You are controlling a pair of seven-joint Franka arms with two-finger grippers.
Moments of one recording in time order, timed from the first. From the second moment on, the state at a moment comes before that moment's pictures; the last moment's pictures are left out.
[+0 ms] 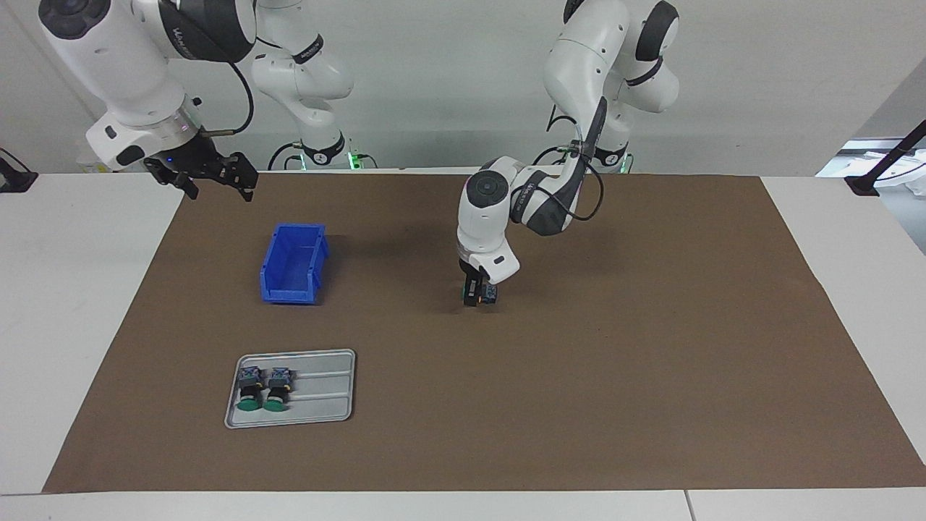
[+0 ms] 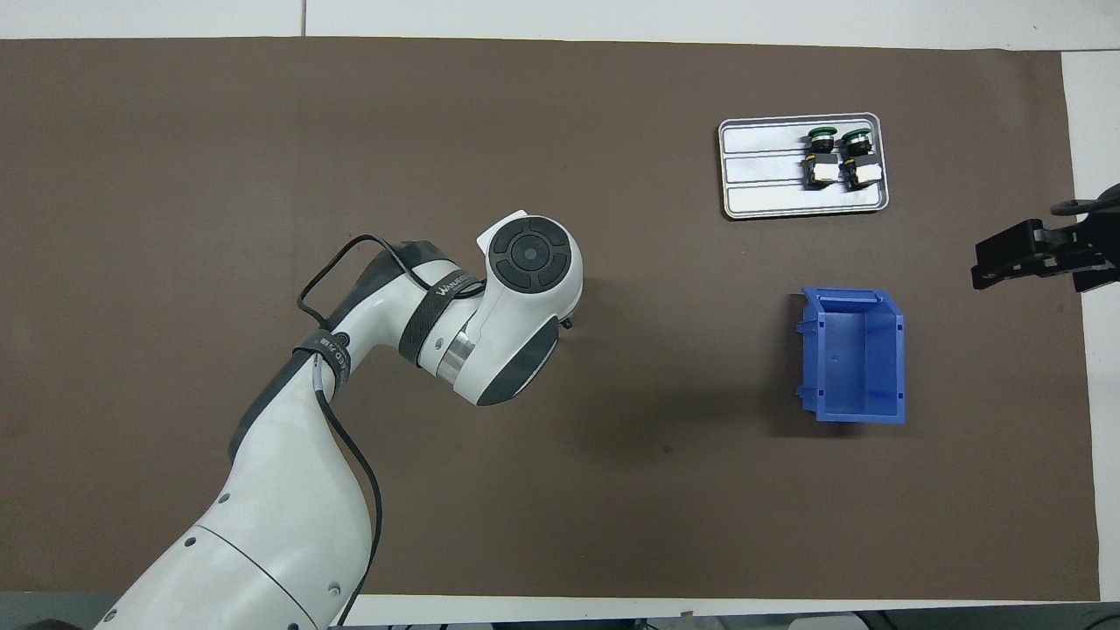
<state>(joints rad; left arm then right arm) -0.79 0.48 0.01 -1.73 -0.07 2.21 -2.01 -0.10 -0.02 0.07 -1.63 -0.02 1.45 0.03</state>
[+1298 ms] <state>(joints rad) -0.73 0.42 0.02 -1.70 -0.10 2.21 -2.00 -0.10 -0.02 0.07 -1.63 -0.02 1.45 0.03</state>
